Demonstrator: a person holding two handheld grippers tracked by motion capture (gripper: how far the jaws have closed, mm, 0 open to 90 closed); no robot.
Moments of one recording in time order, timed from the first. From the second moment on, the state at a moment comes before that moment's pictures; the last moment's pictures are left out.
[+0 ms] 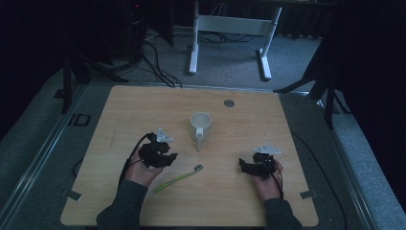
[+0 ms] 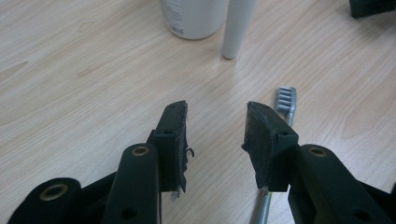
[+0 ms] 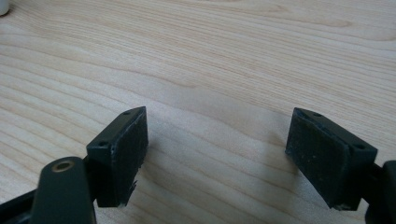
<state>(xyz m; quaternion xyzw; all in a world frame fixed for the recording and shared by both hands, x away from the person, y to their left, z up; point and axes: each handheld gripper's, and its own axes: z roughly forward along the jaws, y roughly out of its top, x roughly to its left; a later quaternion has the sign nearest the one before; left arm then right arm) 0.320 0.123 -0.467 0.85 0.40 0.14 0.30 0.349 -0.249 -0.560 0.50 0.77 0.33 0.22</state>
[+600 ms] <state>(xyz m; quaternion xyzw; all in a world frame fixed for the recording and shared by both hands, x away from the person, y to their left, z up) 0.325 0.117 -0.468 0.87 0.39 0.12 0.29 0.349 -0.248 -0.560 0.50 0.77 0.33 0.22</state>
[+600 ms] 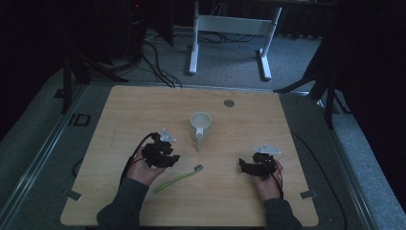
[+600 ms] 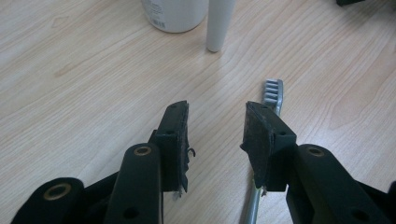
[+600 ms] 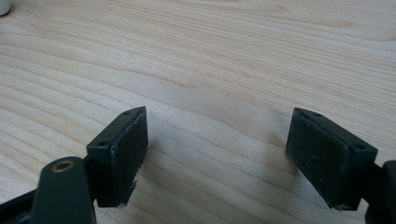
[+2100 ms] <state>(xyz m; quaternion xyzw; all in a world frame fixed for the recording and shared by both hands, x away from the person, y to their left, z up) 0.331 0.100 -0.461 0.89 0.36 0.10 0.27 0.349 -0.248 -0.560 0.50 0.77 0.33 0.22</state>
